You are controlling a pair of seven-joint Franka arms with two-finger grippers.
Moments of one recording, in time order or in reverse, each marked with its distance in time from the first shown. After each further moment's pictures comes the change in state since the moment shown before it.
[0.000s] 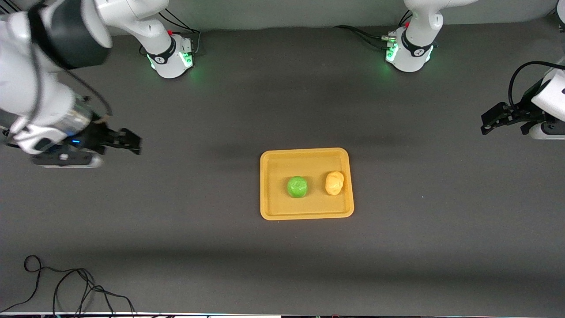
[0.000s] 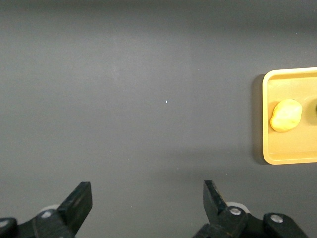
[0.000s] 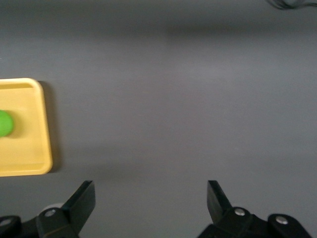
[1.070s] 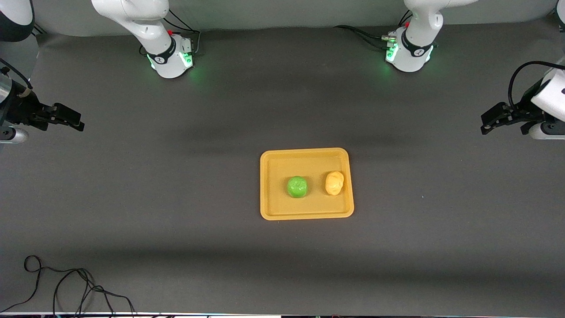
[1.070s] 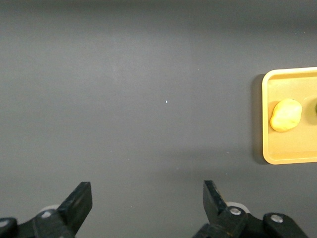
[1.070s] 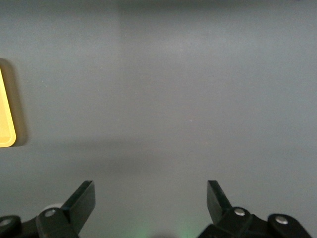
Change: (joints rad) left arm 0.000 0.000 0.000 0.001 0.000 0.000 0.001; right arm -0.363 -0.087 0.217 0.007 -0.012 -0.154 -0.155
